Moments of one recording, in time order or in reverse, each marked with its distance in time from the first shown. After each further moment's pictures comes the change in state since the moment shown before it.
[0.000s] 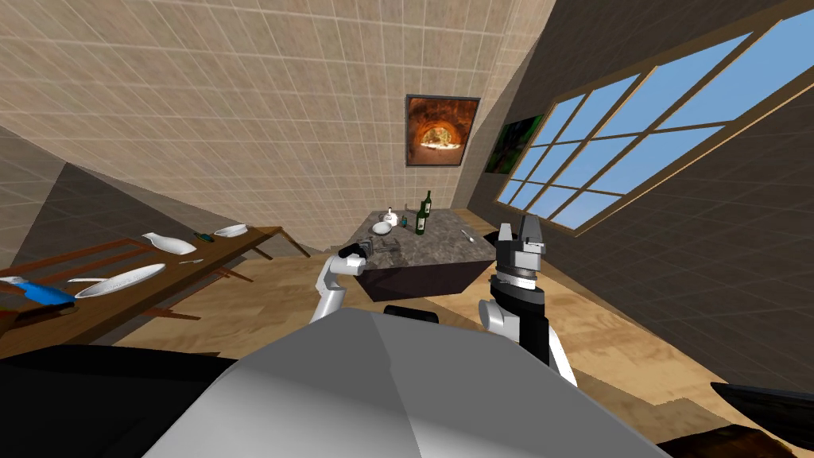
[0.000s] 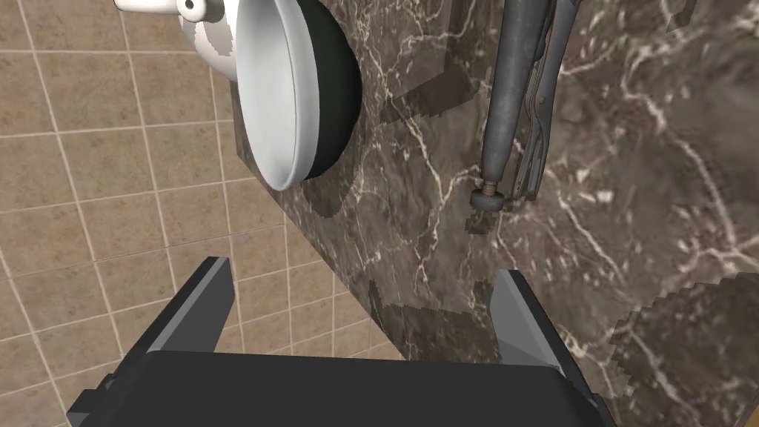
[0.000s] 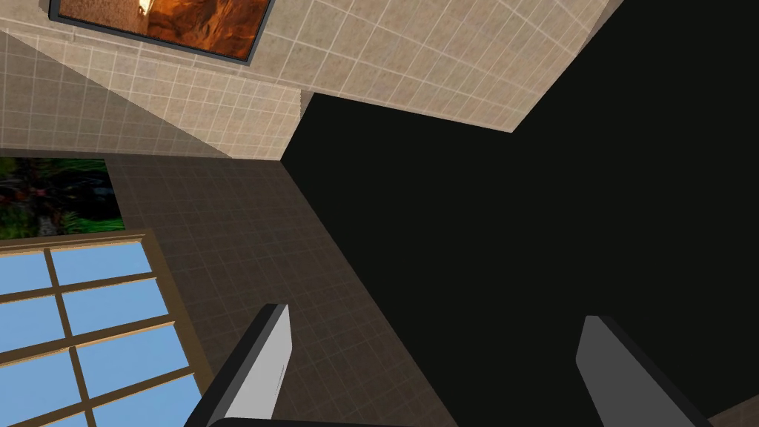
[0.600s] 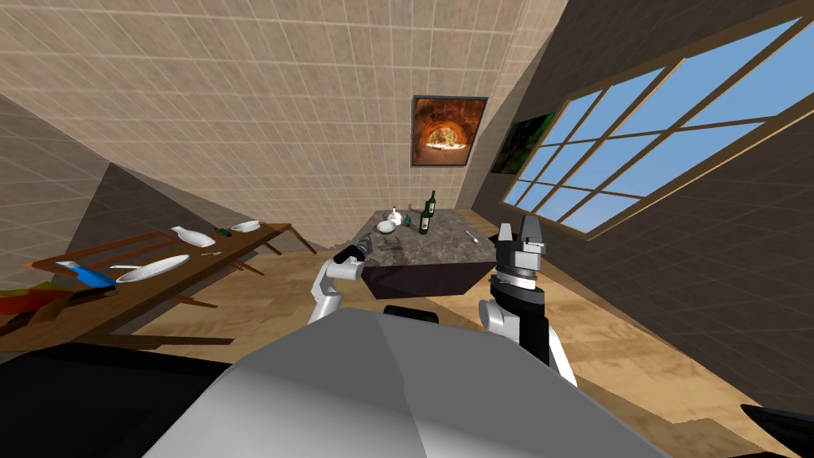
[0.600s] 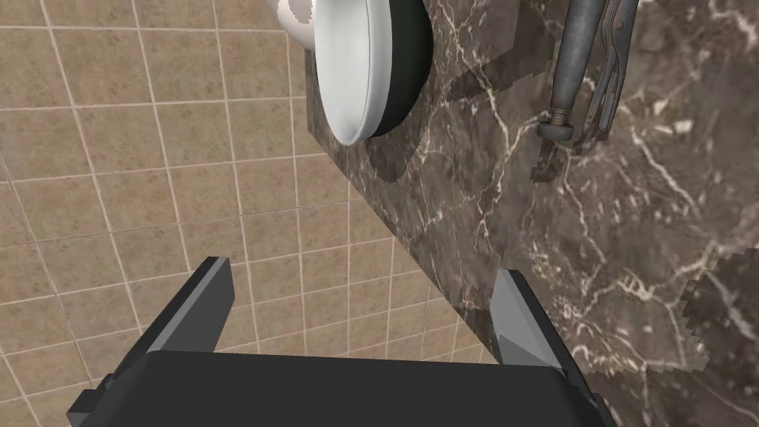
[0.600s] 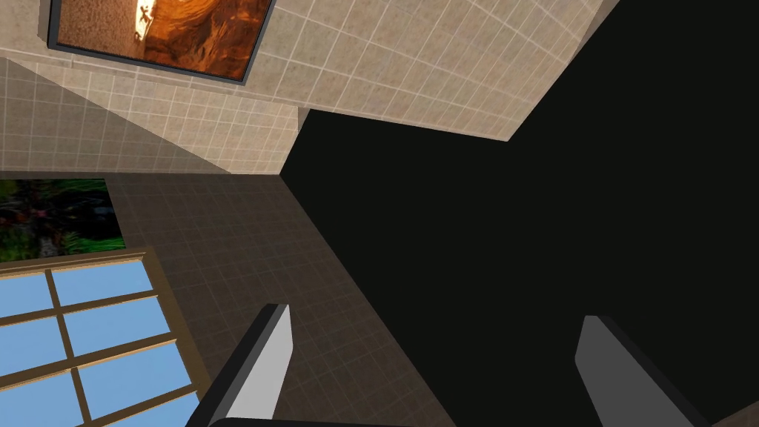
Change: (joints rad) left arm 0.057 0.003 -0.007 -0.042 -0.010 -0.165 -0.031; right arm 0.000 0.000 0.000 0.000 0.000 0.000 0.000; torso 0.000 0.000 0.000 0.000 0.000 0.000
